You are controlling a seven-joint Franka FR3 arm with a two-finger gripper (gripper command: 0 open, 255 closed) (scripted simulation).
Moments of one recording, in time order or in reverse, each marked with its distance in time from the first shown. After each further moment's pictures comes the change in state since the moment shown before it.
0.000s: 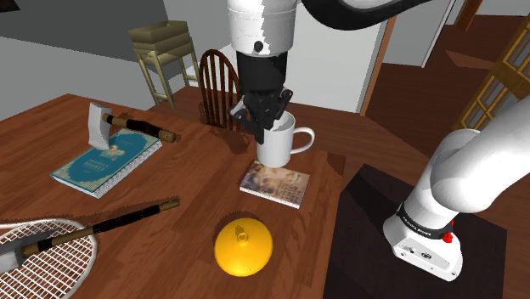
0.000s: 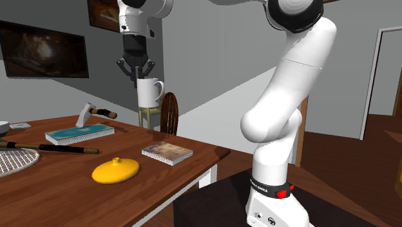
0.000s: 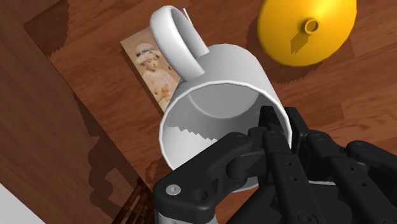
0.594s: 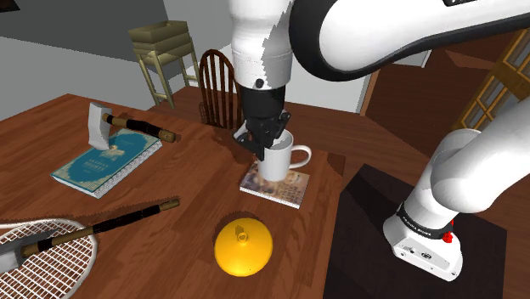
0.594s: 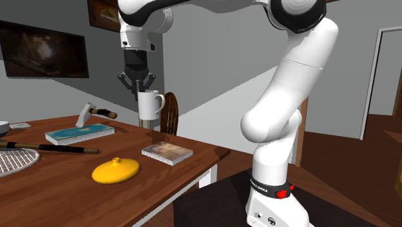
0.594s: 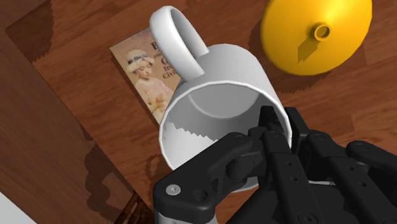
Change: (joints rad) arm 0.008 -0.014 0.010 -0.131 0.012 0.119 -0.004
